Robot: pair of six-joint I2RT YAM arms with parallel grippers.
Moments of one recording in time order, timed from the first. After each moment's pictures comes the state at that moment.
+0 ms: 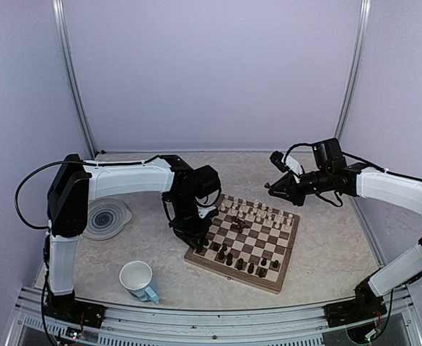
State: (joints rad) left arm -0.91 2.10 1.71 -1.13 0.27 -0.30; right arm 0.40 1.41 0.96 -0.24 -0.56 -0.45
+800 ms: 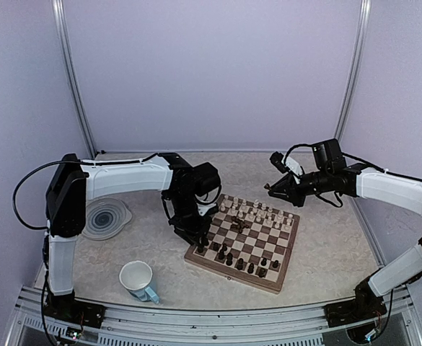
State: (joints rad) left arm -0.91 2.10 1.73 -1.13 0.25 -0.30; right arm 0.40 1.41 0.96 -0.24 -0.57 -0.45
